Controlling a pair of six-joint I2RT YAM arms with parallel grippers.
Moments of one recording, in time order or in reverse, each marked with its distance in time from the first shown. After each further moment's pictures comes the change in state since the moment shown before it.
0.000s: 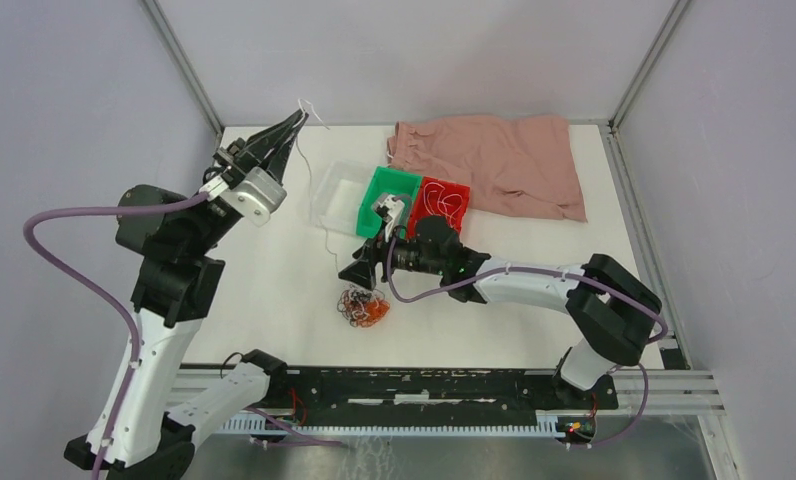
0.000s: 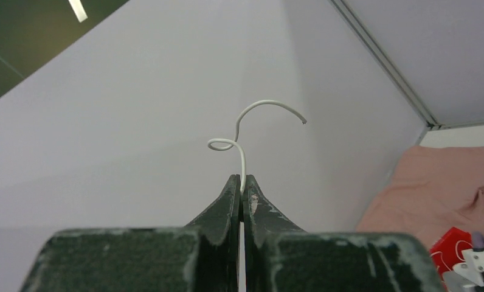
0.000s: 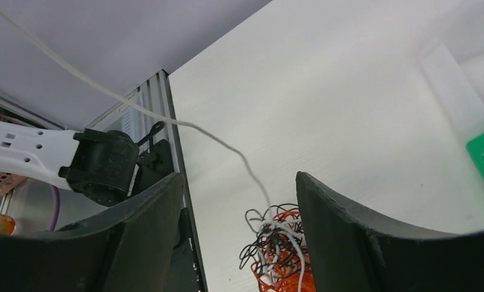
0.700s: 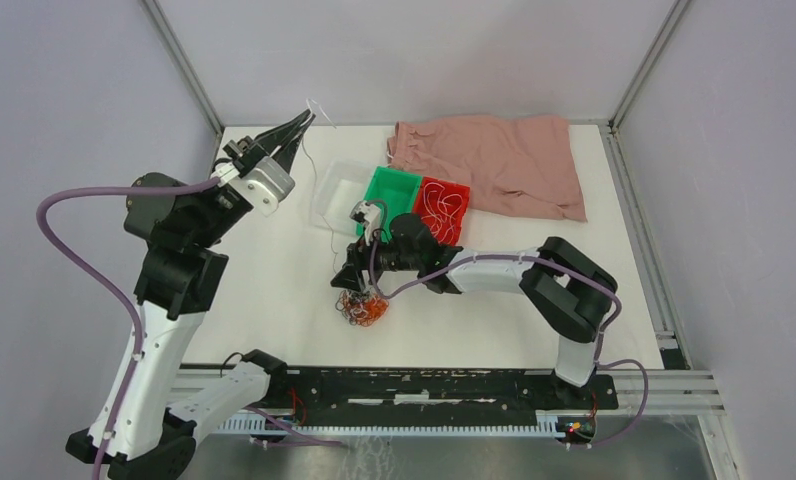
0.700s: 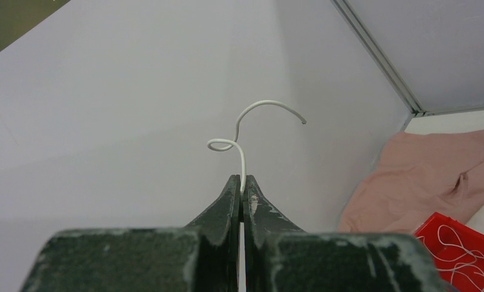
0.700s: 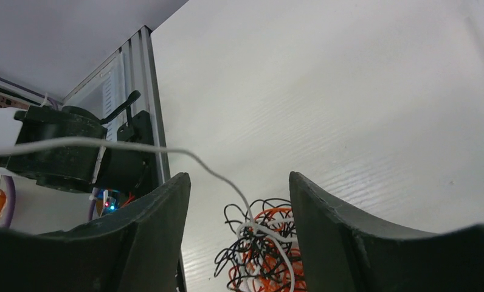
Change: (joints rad) left arm 0.000 0.024 0.011 -0.072 0.005 -0.011; right arm -0.008 0.196 0.135 -0.064 -0.106 -0.032
